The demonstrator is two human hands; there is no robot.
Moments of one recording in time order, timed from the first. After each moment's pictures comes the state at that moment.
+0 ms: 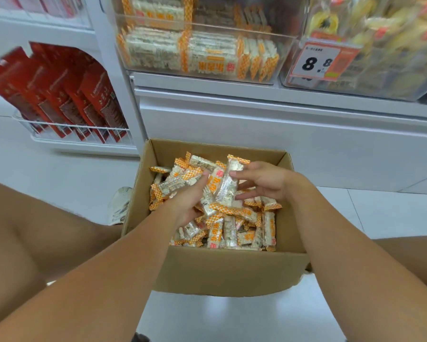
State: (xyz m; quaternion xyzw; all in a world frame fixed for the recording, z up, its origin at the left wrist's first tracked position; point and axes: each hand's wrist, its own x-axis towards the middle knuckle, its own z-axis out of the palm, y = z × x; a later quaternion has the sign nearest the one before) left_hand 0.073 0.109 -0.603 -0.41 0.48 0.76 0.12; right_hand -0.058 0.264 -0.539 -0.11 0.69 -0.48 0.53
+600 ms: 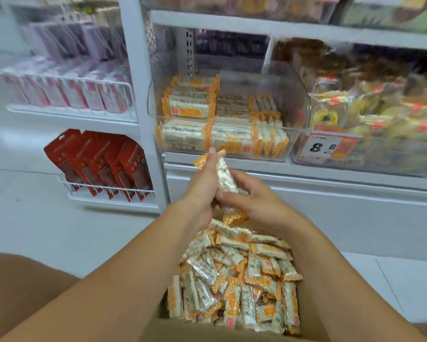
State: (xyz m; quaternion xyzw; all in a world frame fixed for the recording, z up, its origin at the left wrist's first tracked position) left_hand 0.016 0.071 -0.431 -0.32 0.52 0.79 -0.09; right_hand -0.037 0.193 -0.434 -0.34 0.70 -0.54 0.31
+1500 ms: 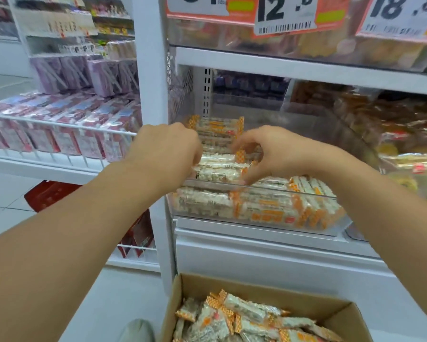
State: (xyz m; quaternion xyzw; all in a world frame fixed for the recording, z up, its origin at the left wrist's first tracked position) left_hand -0.025 -0.099 -0.326 -0.18 0.96 -0.15 -0.12; right_hand -0.178 0.049 -0.314 -0.51 0.85 -0.10 0.08
